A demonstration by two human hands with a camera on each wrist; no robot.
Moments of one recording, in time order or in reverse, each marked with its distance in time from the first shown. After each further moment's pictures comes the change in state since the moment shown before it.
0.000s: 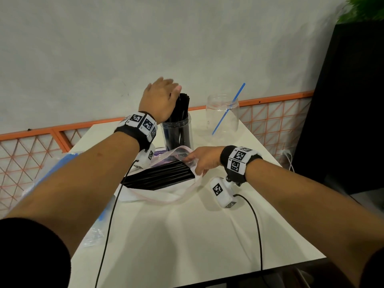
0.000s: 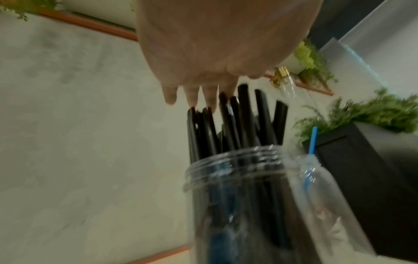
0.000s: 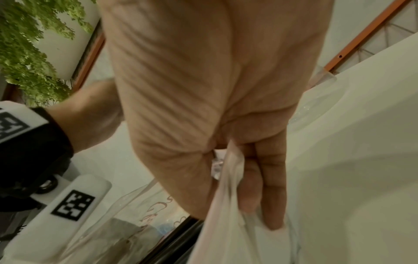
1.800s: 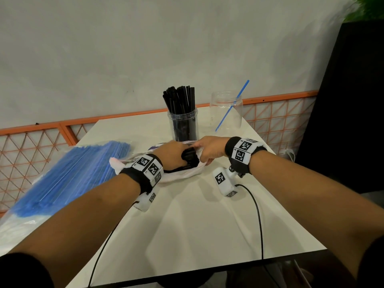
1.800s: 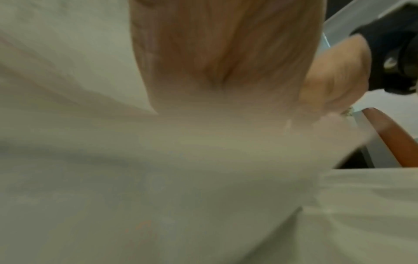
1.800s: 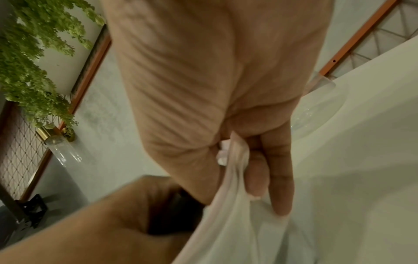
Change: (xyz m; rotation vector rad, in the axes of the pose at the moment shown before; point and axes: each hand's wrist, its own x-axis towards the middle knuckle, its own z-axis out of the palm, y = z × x) left_hand -0.113 0.009 0.048 -0.014 -0.621 0.063; right_hand -0.001 0.002 -0.007 0.063 0.083 0.001
